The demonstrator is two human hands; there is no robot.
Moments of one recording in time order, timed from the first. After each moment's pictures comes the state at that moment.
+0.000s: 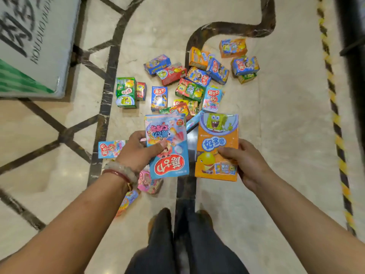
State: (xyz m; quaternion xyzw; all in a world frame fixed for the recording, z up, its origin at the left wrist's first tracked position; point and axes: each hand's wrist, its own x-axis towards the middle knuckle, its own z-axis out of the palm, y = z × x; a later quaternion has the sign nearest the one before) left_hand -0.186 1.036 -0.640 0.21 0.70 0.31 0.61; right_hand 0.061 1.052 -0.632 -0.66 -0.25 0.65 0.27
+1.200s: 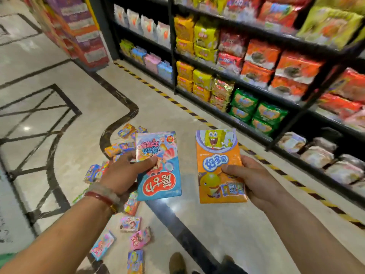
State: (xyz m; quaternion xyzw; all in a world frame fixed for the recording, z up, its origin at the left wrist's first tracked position) left_hand -0.078 0.878 -0.195 0.52 0.46 0.14 0.71; right_hand 0.116 0.692 -0.212 -0.64 -0.07 0.48 0.60
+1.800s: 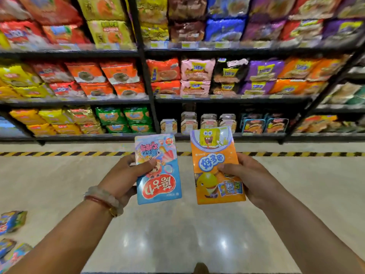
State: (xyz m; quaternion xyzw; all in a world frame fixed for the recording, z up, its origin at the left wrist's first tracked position) left_hand 0.204 0.564 -0.196 0.63 0.25 -0.13 0.72; right_hand 0.224 0.299 -0.201 -0.65 0.14 0.21 0.72
